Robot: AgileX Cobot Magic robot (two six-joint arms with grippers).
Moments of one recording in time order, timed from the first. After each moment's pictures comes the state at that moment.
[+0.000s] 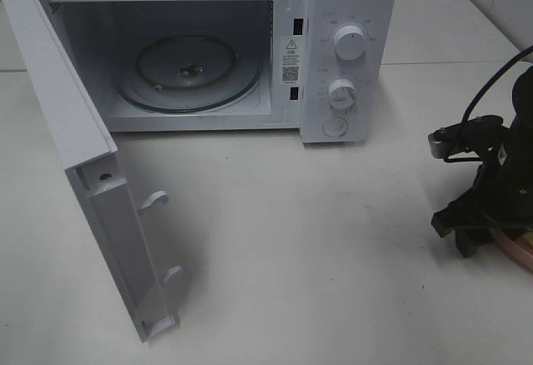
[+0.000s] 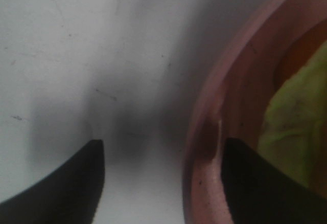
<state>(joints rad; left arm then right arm) 0.02 -0.01 -0.51 -0.12 1.08 0.02 0.15 1.78 -0.78 -0.27 0.51 0.14</state>
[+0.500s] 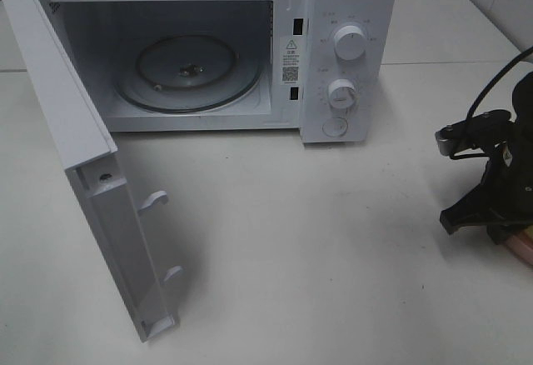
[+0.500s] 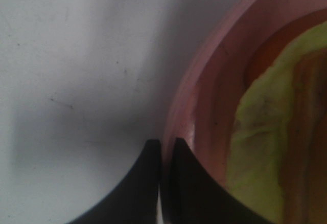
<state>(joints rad) 0.02 -0.01 -0.51 -0.12 1.08 0.02 0.15 1.78 -0.78 -0.40 0.51 0.25</state>
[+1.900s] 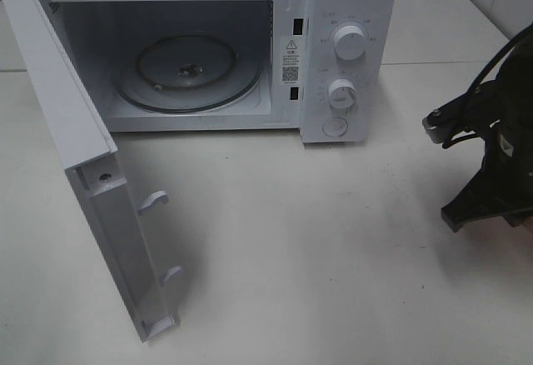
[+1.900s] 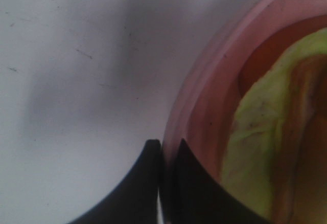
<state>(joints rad) 0.02 -0.01 -0.51 -0.12 1.08 0.02 0.38 1.61 -0.79 -0.57 0.78 0.44</state>
